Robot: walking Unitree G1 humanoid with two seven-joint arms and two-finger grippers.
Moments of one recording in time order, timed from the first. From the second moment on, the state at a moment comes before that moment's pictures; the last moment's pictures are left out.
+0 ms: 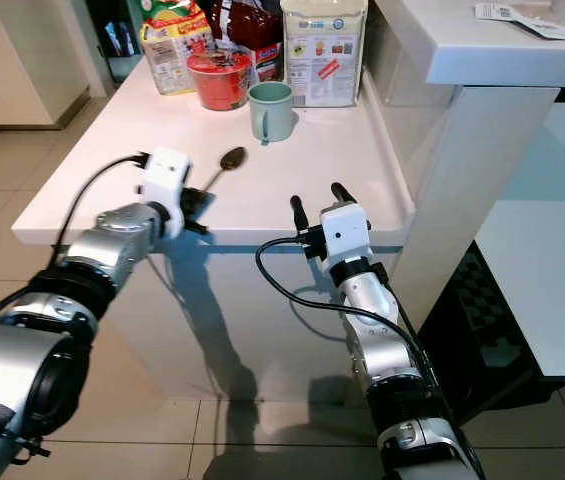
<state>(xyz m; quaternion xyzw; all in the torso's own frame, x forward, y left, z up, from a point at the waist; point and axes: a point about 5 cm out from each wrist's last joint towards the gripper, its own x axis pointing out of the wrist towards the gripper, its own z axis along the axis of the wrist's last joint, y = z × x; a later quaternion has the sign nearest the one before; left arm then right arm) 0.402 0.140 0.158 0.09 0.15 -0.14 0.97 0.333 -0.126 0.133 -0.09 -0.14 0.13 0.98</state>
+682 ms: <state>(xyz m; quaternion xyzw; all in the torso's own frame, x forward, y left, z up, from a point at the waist) 0.406 0.150 0.176 0.09 0.10 -0.10 0.99 0.333 -0.125 0.132 -0.09 -0.14 0.13 0.98</state>
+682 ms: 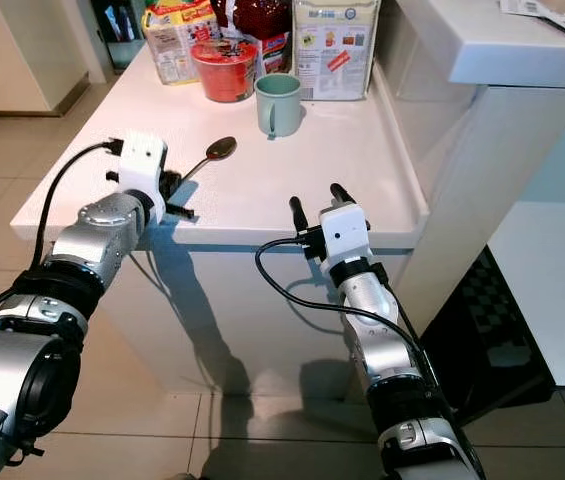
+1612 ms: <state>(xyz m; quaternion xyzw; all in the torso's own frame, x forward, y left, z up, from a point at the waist) 0.404 0.146 0.178 0.13 0.13 -0.14 0.97 0.332 -0.123 0.131 -0.09 -0.14 0.14 0.98</state>
